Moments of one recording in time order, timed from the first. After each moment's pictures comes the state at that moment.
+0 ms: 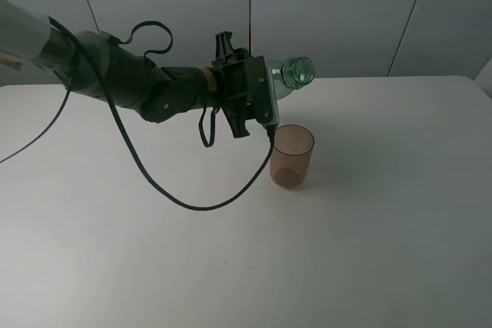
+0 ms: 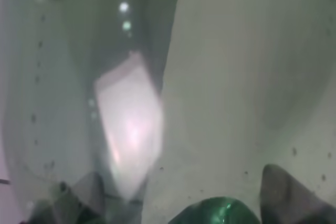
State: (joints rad) left arm -0.66 2.13 -1.22 0.17 -0.44 0.88; right arm -0.04 0.00 -0.50 0.01 1.10 0.01
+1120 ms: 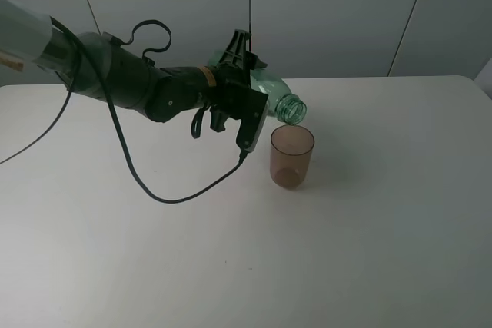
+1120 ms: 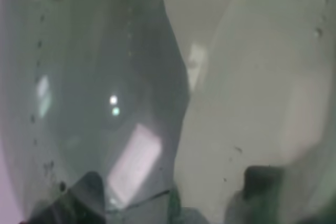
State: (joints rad) left arm -0.66 2.13 -1.22 0.03 -0.44 1.57; right arm -0.04 0.00 -0.50 0.01 1.10 0.01
